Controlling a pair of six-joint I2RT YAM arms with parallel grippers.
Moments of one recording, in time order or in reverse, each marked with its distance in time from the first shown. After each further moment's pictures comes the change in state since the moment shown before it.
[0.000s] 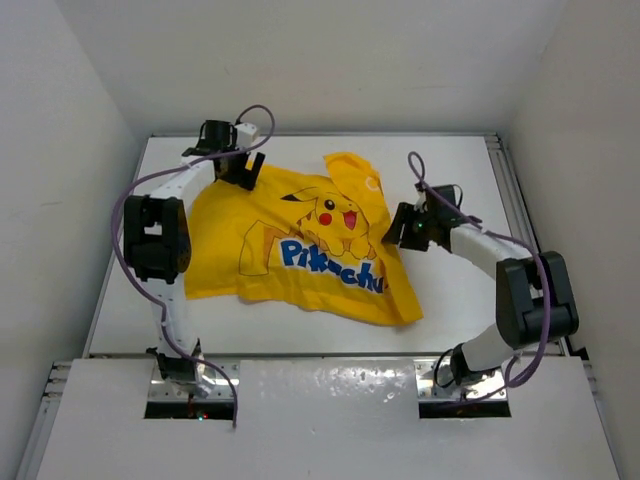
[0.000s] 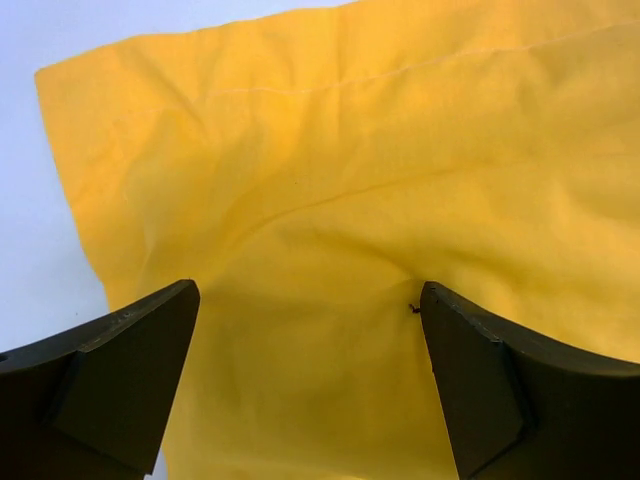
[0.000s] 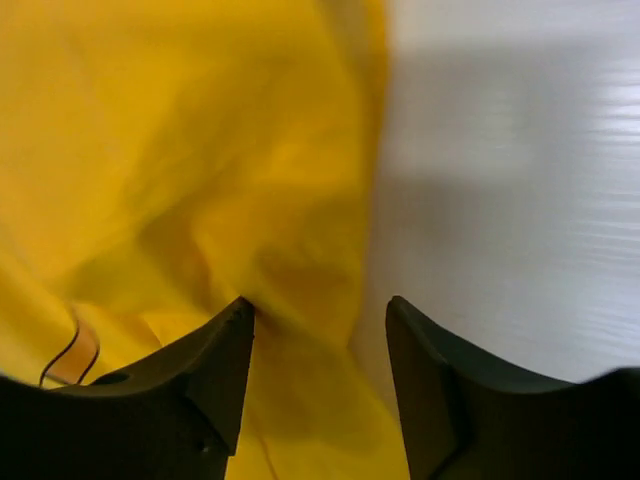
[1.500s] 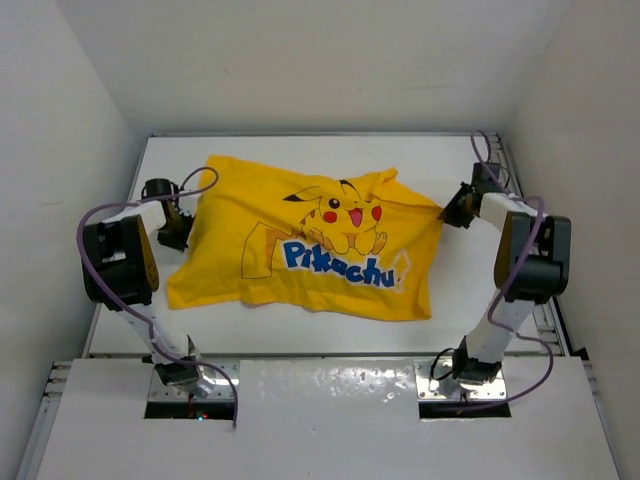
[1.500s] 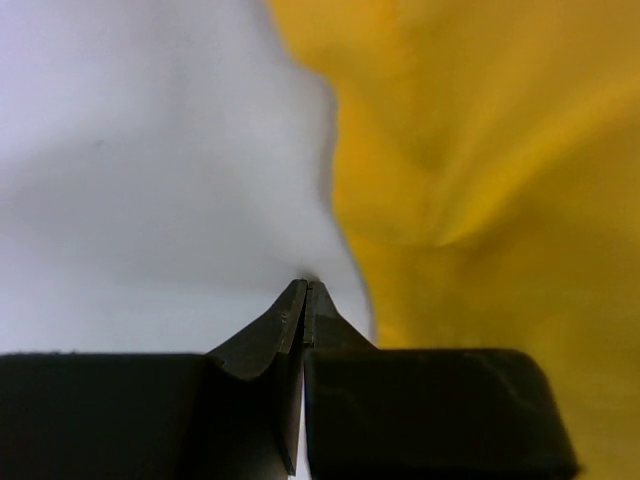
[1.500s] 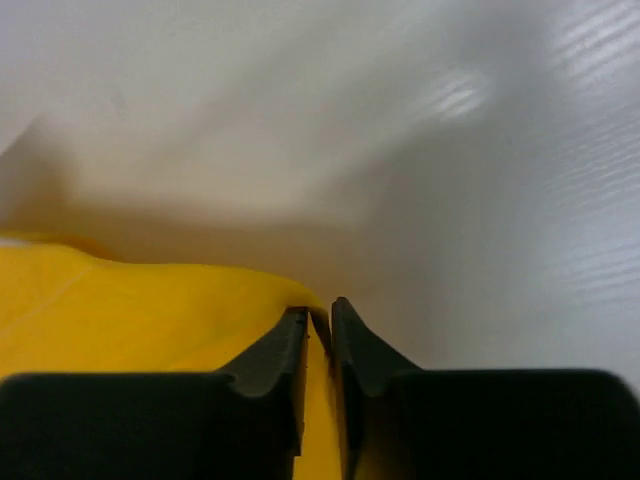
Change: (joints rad) left arm 0.324 -0.235 -0.545 -0.057 -0.037 0.169; right arm -0.354 0.280 0.336 -0.156 0.192 0.090
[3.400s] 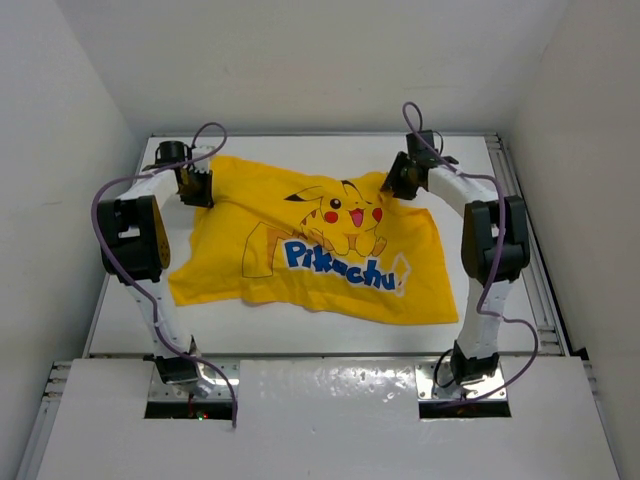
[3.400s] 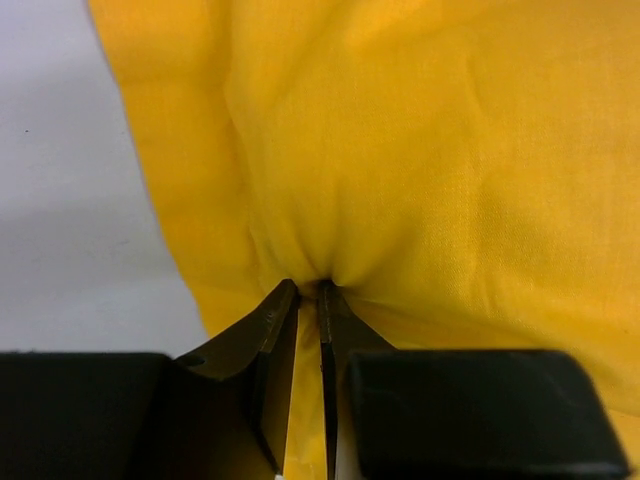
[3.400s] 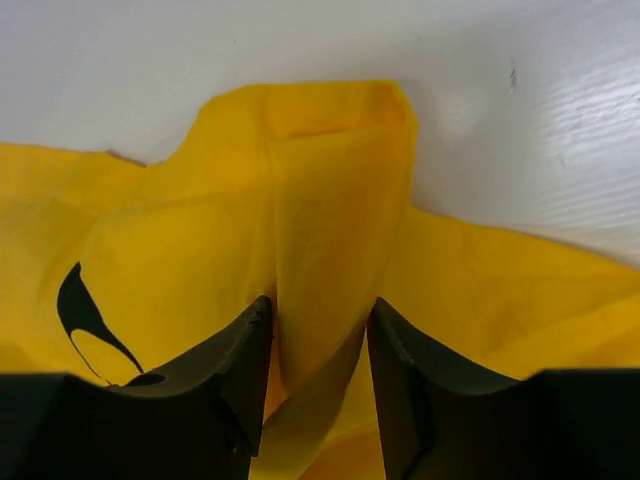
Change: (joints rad) left arm -0.096 0.217 0.397 -0.012 0.212 -0.214; right arm 0.310 0.218 0.420 -0.147 0.085 0.062
